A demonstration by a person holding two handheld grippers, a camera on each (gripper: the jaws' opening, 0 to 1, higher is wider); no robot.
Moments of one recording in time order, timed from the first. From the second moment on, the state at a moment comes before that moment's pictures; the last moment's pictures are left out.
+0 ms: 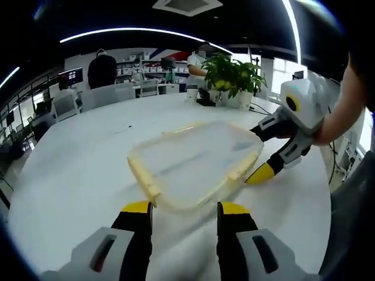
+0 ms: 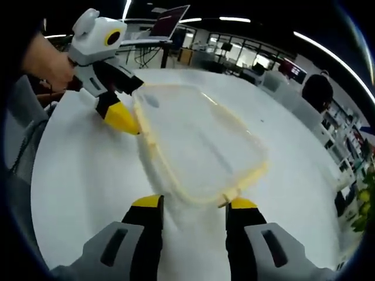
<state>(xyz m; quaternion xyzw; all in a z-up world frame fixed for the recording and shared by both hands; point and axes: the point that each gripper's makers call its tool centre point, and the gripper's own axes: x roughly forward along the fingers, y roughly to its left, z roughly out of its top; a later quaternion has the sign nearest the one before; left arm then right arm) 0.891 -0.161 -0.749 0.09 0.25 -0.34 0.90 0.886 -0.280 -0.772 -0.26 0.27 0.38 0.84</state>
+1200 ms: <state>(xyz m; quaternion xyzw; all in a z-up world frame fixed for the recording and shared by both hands) 0.880 -0.132 -0.743 0.07 0.26 -0.30 0.92 0.873 -0.269 -0.759 -0.25 0.28 0.38 0.85</state>
